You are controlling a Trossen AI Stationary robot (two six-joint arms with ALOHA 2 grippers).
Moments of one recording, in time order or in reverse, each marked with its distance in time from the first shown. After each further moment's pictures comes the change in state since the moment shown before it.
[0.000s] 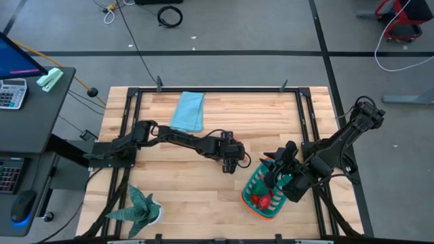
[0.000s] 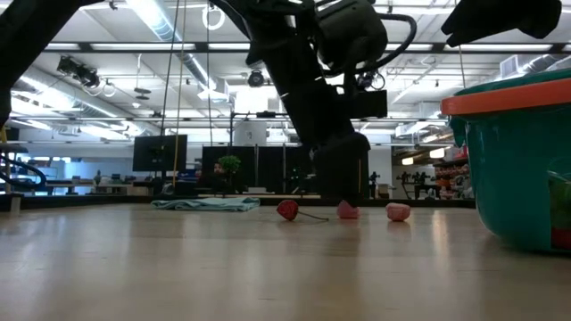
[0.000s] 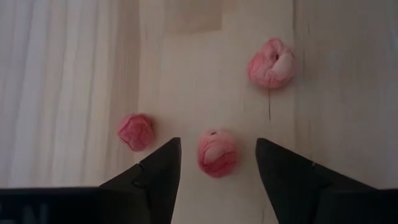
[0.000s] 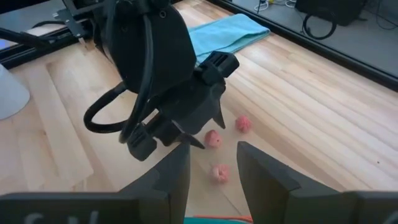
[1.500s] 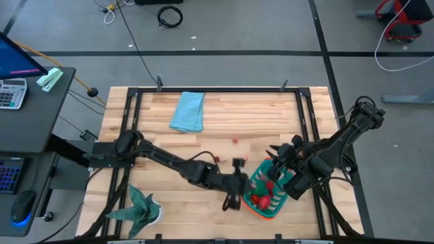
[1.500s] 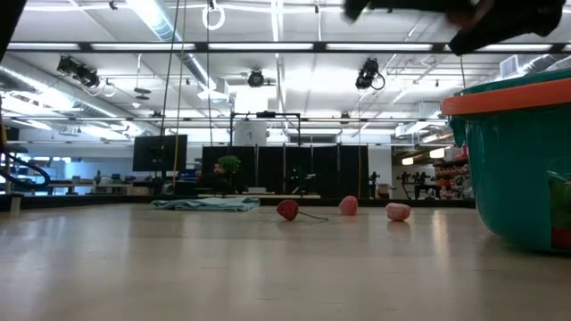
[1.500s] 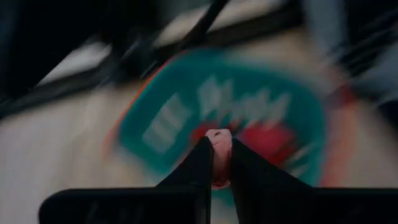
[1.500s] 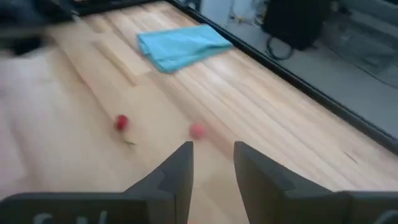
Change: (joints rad) left arm -0.280 -0.131 0.081 0.285 0.012 0.033; right arm 0.000 -0.001 -0.001 -0.244 0.068 0.086
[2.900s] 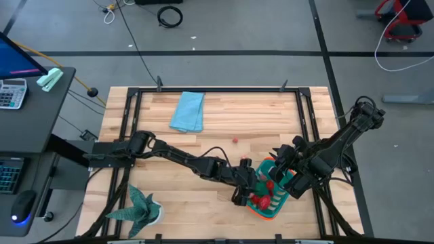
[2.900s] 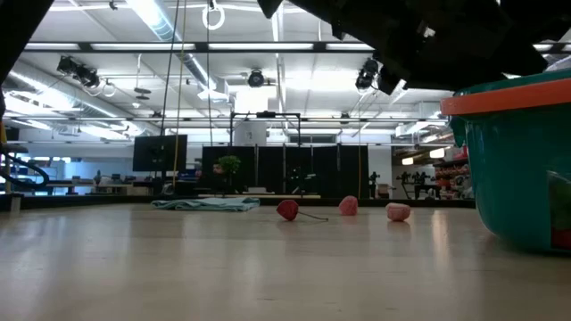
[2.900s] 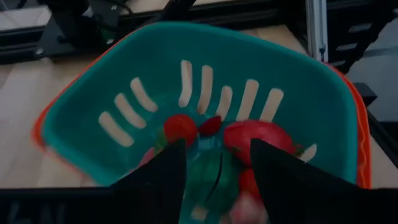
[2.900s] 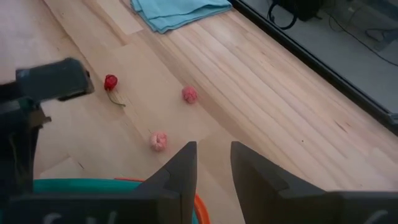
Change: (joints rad) left arm 0.085 0.132 -0.001 0.150 0.240 -0.103; right arm 0.002 0.000 0.000 -0.067 -0.135 -0.001
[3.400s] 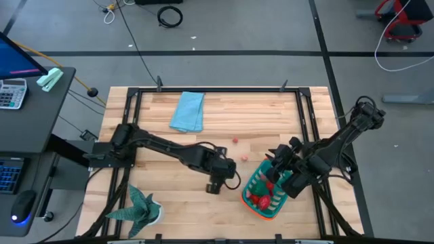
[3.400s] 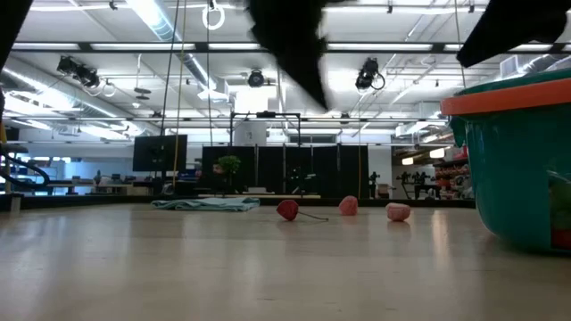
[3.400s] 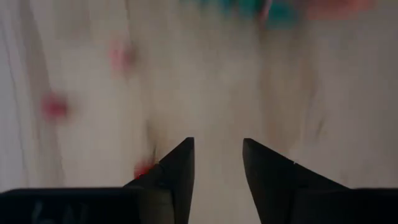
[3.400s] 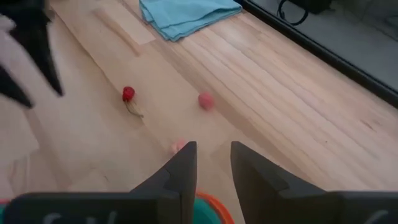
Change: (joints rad) left arm 0.019 -0.202 0.001 -0.786 -0.050 0.018; right arm -0.037 0.000 0.001 0.120 -0.001 -0.032
